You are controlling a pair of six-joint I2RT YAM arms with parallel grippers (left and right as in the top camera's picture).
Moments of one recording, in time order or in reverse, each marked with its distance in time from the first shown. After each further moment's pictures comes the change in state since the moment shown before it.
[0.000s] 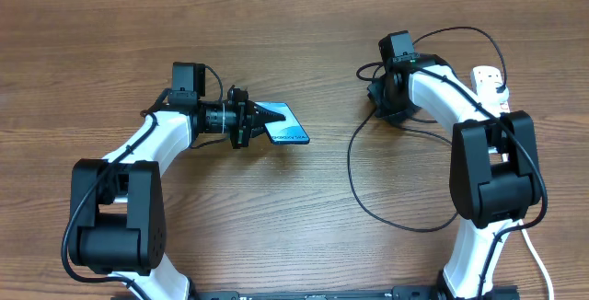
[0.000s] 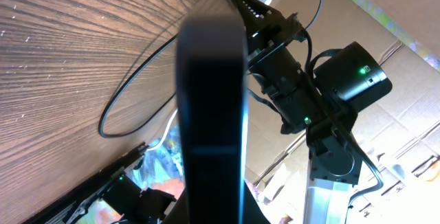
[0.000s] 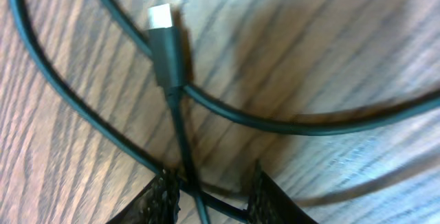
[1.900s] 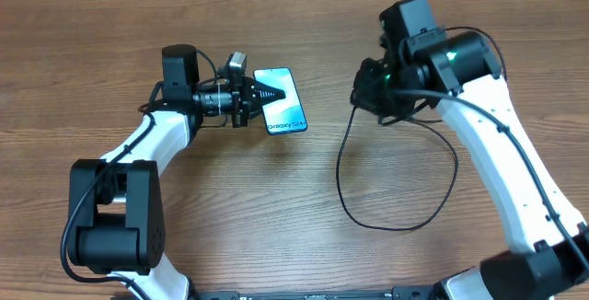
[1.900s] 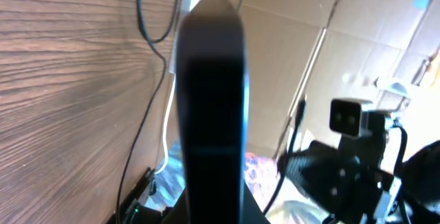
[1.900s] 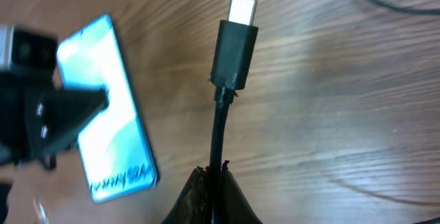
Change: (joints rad) left arm 0.017 0.001 0.002 0.399 0.113 0.018; right arm 0.178 -0.415 0.312 -0.578 -0.282 -0.460
